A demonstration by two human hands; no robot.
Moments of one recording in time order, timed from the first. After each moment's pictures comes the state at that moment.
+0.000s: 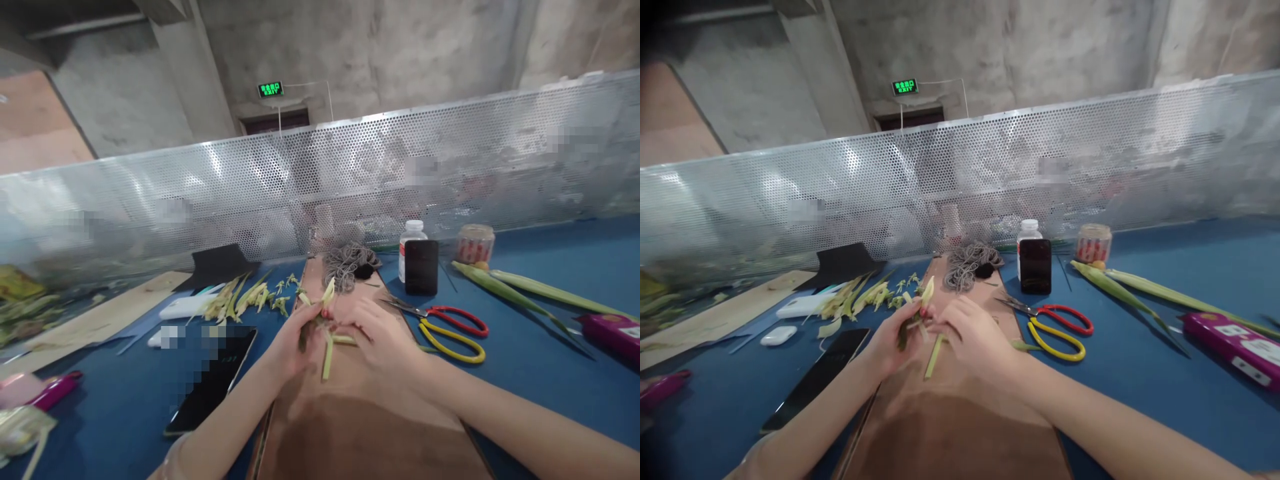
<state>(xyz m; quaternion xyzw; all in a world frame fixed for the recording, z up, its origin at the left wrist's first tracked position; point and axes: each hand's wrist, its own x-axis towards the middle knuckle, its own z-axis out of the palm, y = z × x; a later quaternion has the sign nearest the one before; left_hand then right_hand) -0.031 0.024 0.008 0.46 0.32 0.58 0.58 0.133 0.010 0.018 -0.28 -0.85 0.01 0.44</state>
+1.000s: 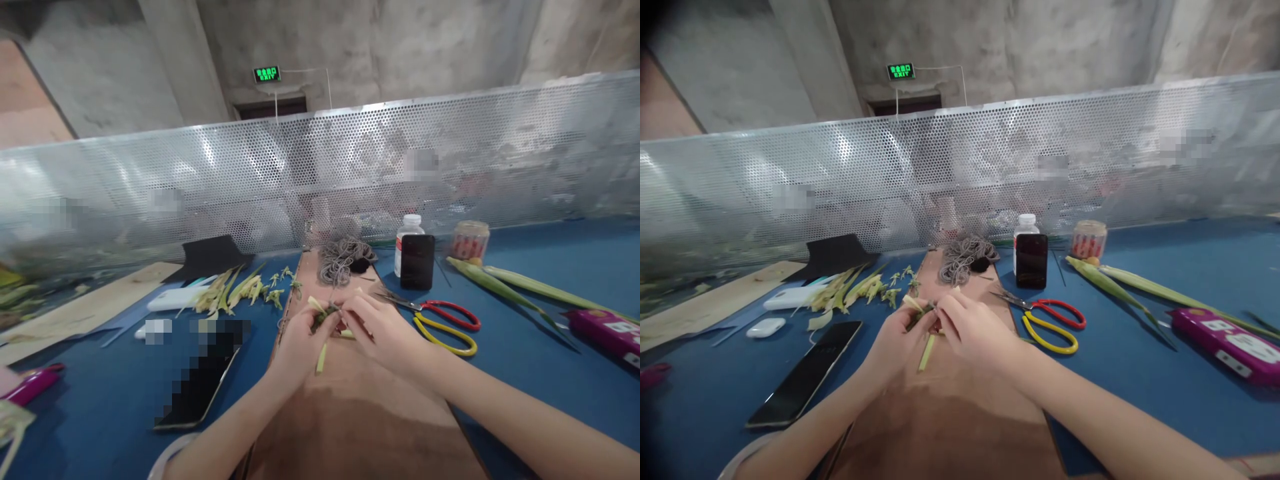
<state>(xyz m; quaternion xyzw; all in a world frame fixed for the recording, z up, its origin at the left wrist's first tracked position) -0.017 0.003 0.005 0.68 0.46 0.49 0.29 0.139 0.004 0.028 -0.33 -0.88 -0.02 0.34</state>
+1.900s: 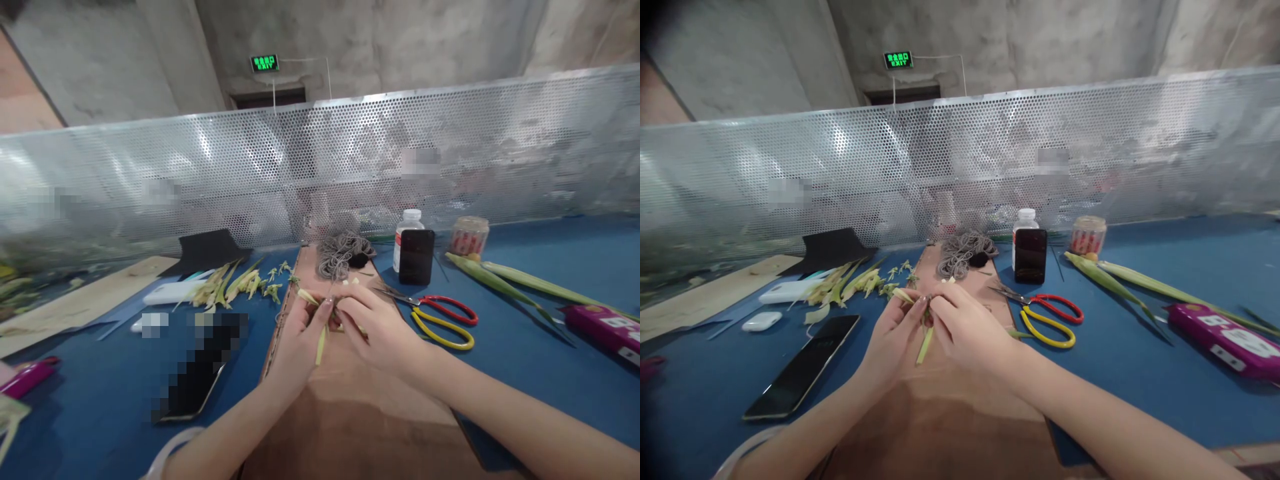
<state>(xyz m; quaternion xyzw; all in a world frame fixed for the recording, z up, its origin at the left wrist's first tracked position) -0.005 -0.007 0.006 0.53 0.35 0.62 0.47 0.133 0.000 0.029 -0.26 -0.88 -0.01 0.39</state>
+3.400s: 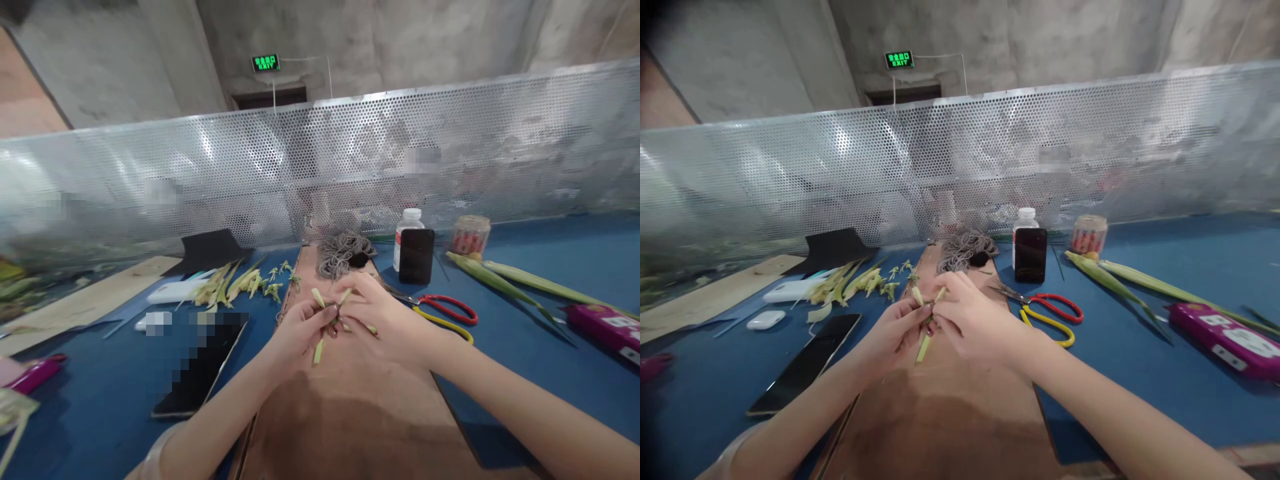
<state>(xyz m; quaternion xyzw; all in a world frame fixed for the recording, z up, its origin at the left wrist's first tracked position) -0.014 0.000 0.020 0.48 0.31 0.50 0.65 0.151 0.001 0.049 -0.22 -0.93 -0.02 0.30</state>
